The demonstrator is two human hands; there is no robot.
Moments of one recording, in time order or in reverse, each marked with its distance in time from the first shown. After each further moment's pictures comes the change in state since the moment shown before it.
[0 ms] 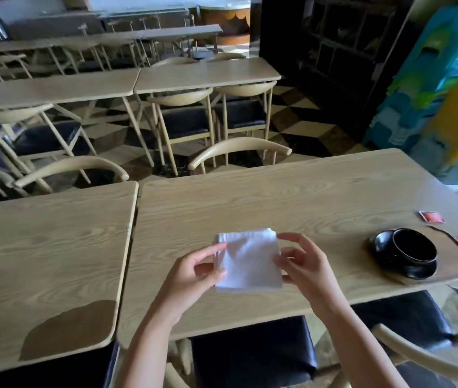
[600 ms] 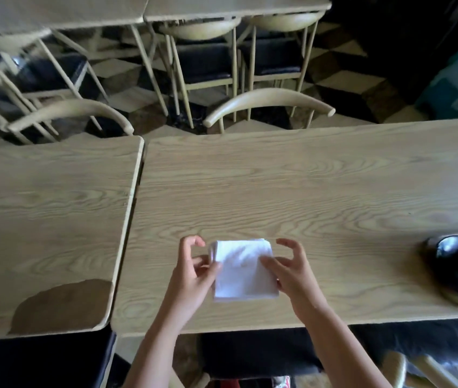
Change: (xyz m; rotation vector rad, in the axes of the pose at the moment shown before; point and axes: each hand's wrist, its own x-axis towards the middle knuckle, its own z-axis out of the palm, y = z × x) left_hand 0.063 -0.096 -0.015 0.067 0.282 -0.039; right_hand 0.101 0.094 0.046 -0.025 -0.012 0.382
